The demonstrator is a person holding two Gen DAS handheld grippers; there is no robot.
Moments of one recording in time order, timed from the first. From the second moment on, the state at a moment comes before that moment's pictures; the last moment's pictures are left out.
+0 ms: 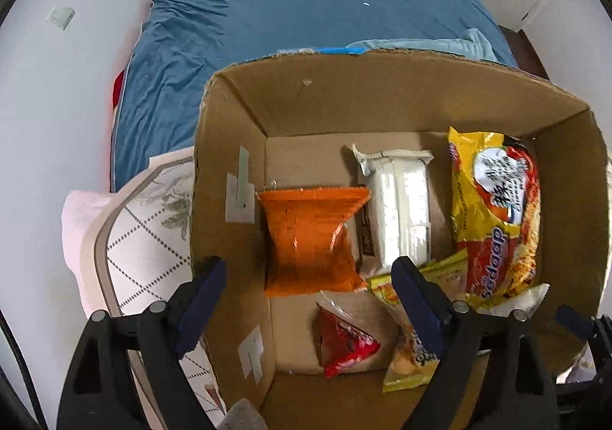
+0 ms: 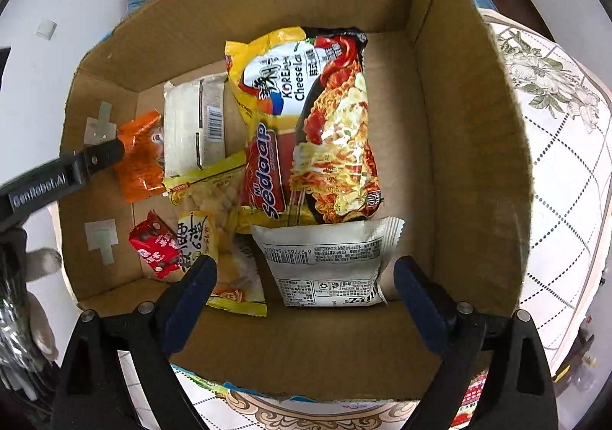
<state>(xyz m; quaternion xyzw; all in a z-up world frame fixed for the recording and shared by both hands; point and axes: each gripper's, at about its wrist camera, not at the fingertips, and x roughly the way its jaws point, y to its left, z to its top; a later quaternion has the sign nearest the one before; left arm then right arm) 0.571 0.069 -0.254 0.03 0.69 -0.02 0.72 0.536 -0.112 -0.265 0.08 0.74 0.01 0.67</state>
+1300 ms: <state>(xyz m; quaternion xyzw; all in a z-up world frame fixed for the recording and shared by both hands) 0.371 0.056 -0.091 0.01 0.50 0.00 0.87 0.416 -0.118 -0.103 0.03 0.58 0.03 0.82</state>
